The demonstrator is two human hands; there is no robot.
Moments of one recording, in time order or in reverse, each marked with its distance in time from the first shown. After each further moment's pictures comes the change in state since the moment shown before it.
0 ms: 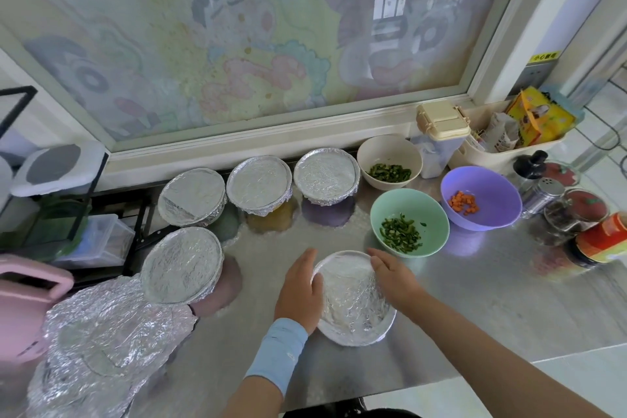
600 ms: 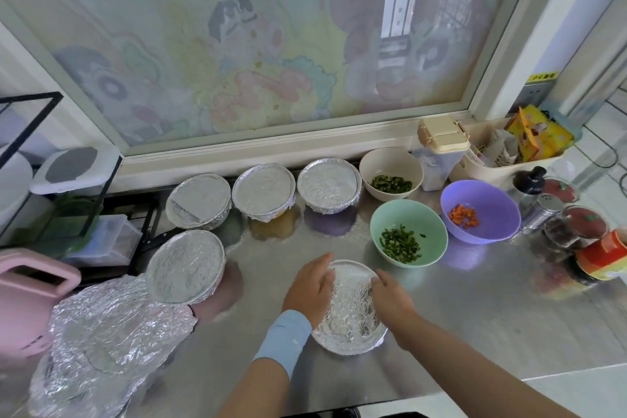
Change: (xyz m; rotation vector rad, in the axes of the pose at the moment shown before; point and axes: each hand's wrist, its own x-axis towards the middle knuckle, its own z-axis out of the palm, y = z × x) left_hand 0.010 0.014 0.006 -0.029 -0.083 0.052; right_hand -0.022 -0.002 0.016 0.113 0.079 0.198
